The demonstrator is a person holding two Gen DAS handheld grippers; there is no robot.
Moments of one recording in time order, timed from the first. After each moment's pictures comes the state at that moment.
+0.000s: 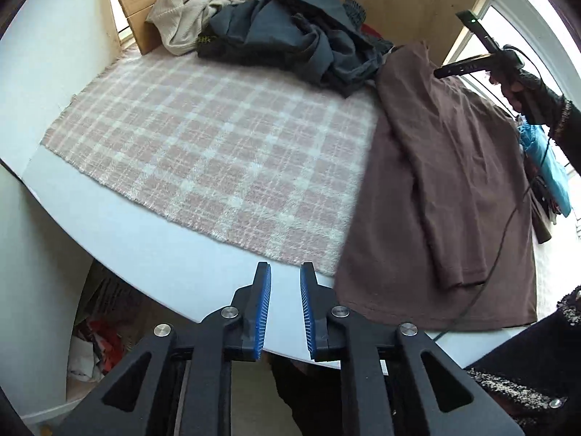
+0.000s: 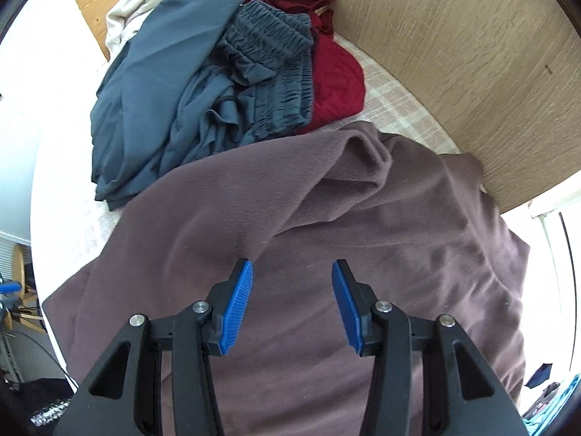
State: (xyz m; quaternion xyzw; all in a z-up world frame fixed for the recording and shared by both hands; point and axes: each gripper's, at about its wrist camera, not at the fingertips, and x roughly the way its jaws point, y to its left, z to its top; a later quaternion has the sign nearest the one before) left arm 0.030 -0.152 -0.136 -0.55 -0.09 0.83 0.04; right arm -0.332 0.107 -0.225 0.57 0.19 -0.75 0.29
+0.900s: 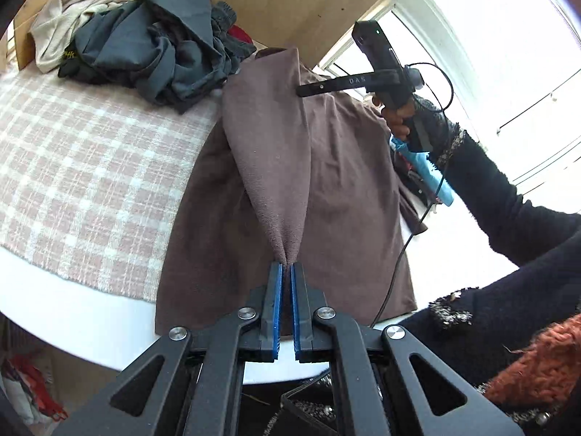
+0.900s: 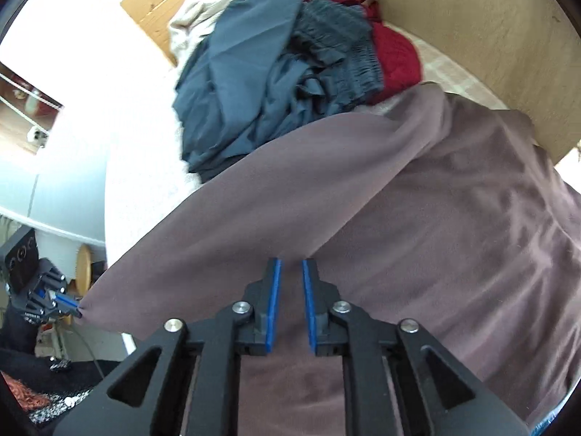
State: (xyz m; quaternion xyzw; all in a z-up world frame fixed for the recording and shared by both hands) left arm -0.014 -0.103 -0.123 -0.54 -0.21 0.78 0.26; right arm -0.273 0.127 -0.203 0.59 0.09 -0.72 0.35
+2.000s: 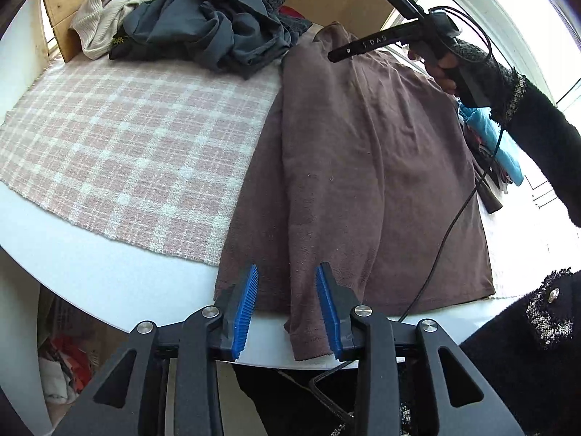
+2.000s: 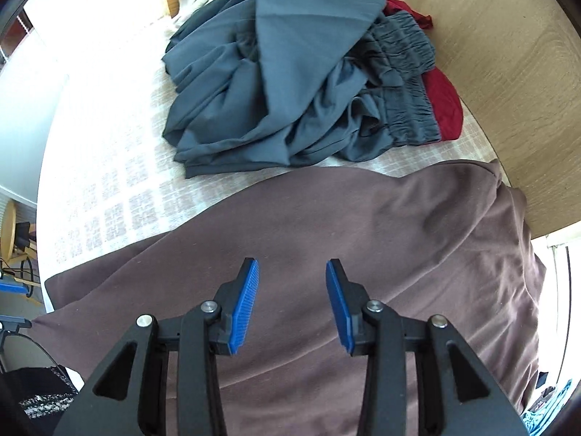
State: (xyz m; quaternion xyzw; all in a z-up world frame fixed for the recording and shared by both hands) left arm 0.021 -0.104 -0.151 -0.55 -0.09 0.82 0.14; right arm -0.217 0.027 -0.208 0.55 0.26 -0.73 0.32
